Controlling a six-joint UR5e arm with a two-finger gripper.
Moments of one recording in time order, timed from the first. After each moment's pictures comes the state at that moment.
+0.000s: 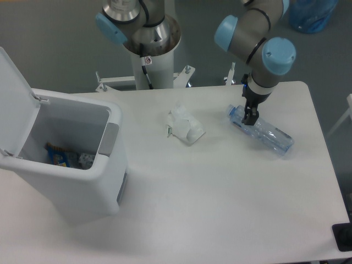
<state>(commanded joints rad) 2.88 -1.86 -1.94 -1.05 1.63 2.54</state>
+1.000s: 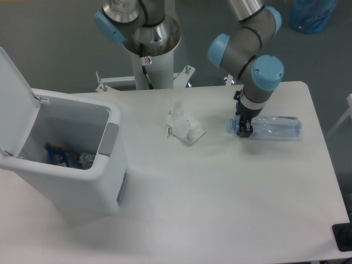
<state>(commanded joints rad) 2.81 -1.92 -1.95 -0.87 1.60 2.27</state>
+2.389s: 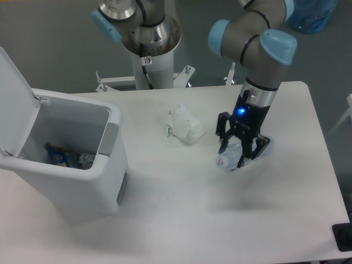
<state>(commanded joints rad) 2.68 -1.82 -1.62 -0.88 0.87 1.15</state>
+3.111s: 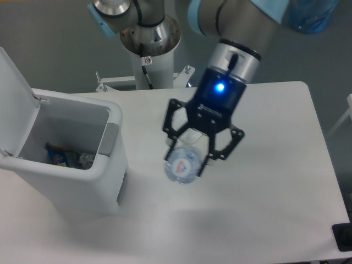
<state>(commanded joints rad) 2.57 -1.78 -1.43 -0.87 0.57 0.63</state>
